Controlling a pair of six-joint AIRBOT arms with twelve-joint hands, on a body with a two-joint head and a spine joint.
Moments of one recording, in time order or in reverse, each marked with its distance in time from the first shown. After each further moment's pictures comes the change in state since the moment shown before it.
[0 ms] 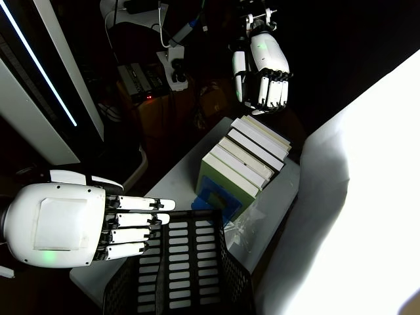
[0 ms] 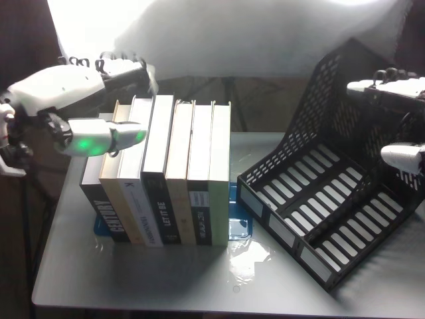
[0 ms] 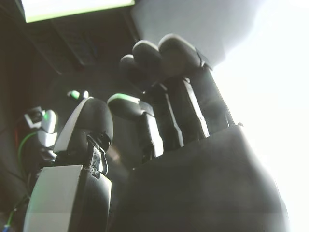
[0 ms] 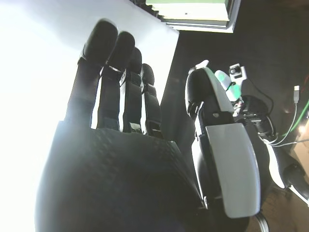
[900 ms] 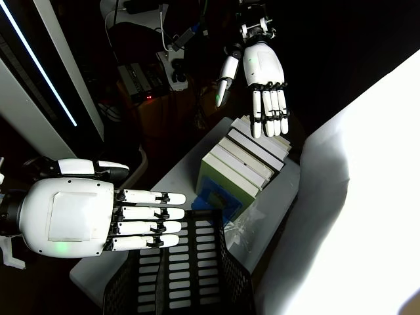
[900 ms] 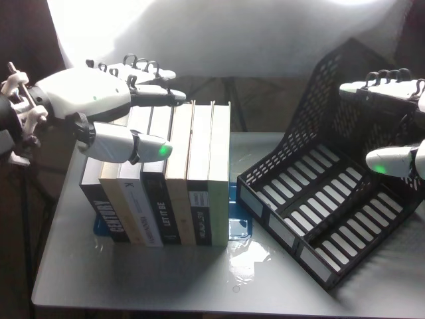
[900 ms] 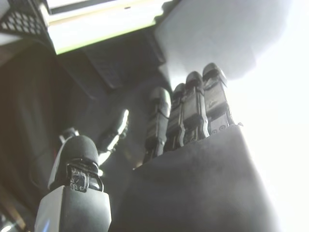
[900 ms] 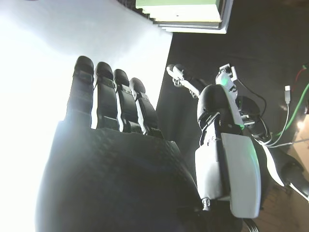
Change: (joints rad) left arm -0.100 -0.030 0.011 0.243 0.186 0.000; right arm 0.006 -0.027 0.007 0.022 -0.003 0.000
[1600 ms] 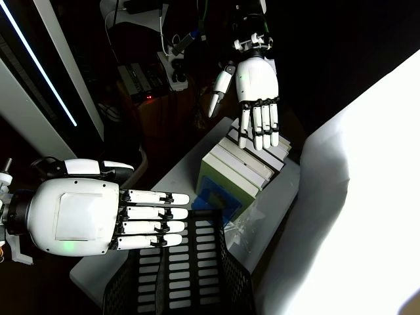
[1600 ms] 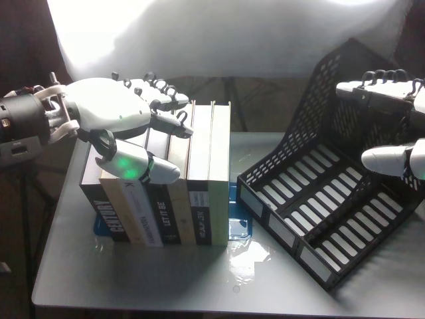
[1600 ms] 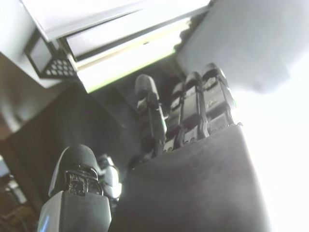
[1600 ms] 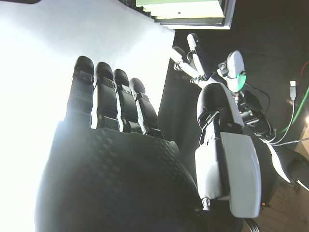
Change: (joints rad) left arm -0.055 -0.062 0.029 0.244 0.147 0.000; right arm -0.003 -0.015 0.004 0.031 0.008 0.000
